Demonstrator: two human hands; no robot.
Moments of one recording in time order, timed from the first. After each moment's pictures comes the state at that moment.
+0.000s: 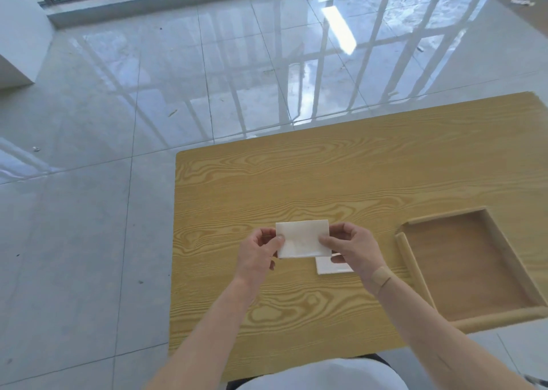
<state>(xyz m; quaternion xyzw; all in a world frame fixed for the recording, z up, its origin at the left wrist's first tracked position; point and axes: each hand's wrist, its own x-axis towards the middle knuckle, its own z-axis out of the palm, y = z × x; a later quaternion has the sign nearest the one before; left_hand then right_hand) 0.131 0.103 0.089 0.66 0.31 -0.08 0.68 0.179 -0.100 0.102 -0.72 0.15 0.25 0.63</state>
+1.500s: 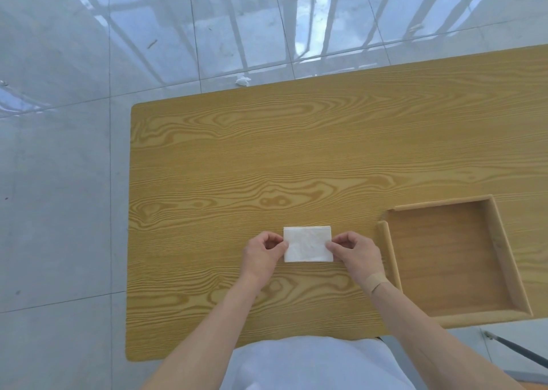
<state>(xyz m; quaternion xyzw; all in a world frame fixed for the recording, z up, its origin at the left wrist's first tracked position) 0.142 0.019 -0.004 0.71 0.38 -0.19 0.56 0.191 -0.192 -0.002 -0.81 0.20 0.31 0.46</state>
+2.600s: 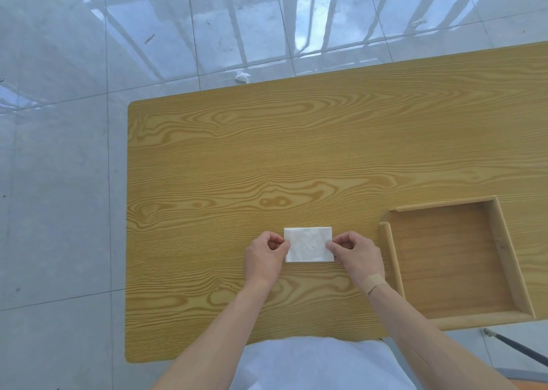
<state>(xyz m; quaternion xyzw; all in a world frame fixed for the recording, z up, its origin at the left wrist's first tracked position) 0.146 0.007 0.002 0.77 0.40 -0.17 0.47 0.193 -0.185 0.004 -0.83 0.21 0.30 0.42</state>
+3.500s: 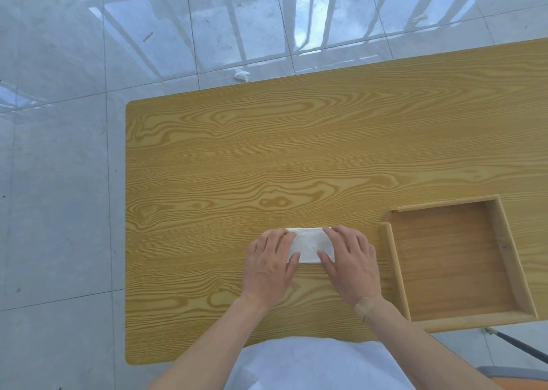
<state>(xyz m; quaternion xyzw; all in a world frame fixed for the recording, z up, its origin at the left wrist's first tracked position) 0.122 0.004 0.000 0.98 0.01 -0.03 0.17 0.163 -0.182 0.000 -0.97 -0.14 0.07 0.17</state>
